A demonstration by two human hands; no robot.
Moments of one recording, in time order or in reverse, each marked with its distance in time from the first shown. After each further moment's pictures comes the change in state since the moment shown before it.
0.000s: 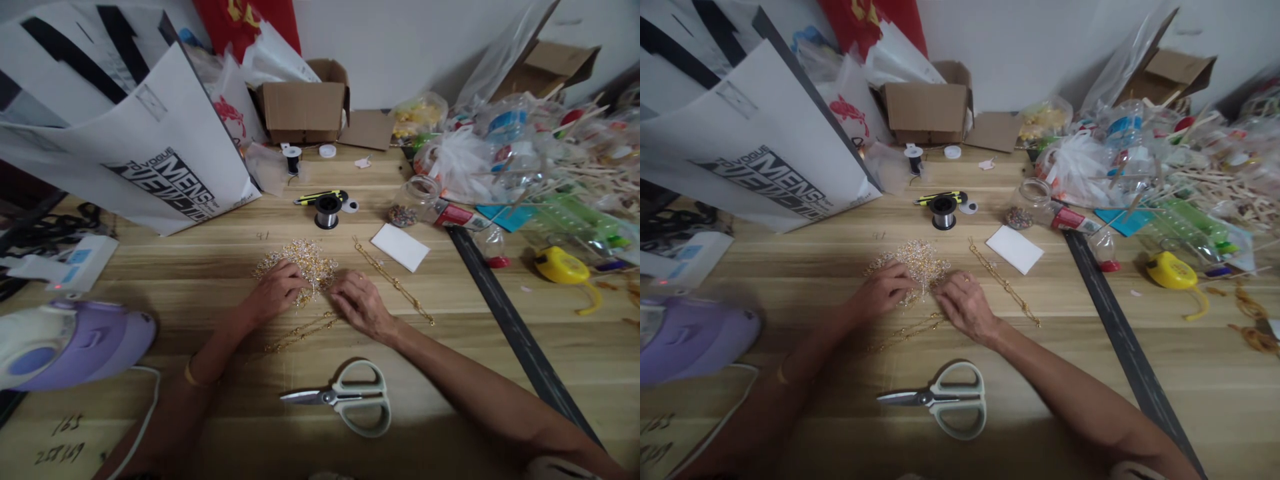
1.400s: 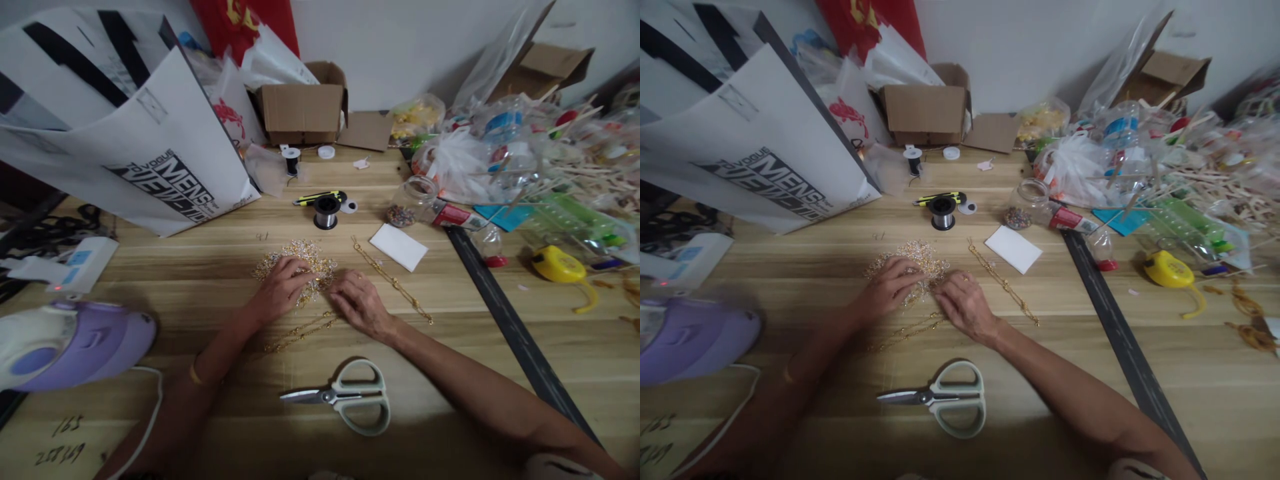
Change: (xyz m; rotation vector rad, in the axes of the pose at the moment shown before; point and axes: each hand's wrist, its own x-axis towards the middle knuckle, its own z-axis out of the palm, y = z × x) left_hand 0.003 0.004 0.005 -0.013 0.091 0.018; right_hand 0.000 -0.001 0.000 -0.025 0.003 0.006
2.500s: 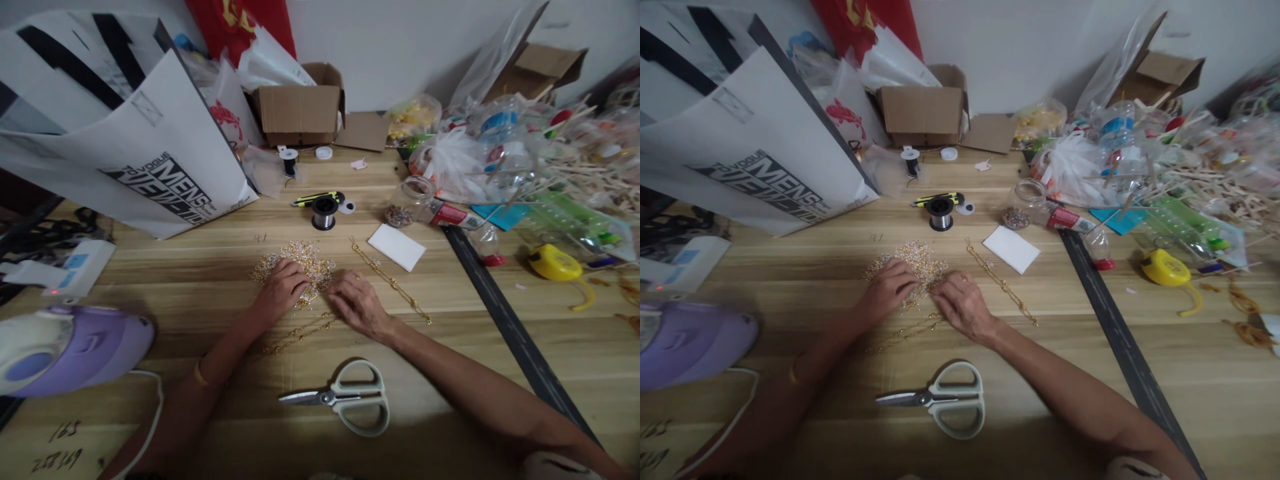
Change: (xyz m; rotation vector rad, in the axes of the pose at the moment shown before) left_hand 0.006 0.005 0.009 0.039 0.071 -0.069; right_hand 0.001 0.000 -0.001 0.019 0.010 -0.013
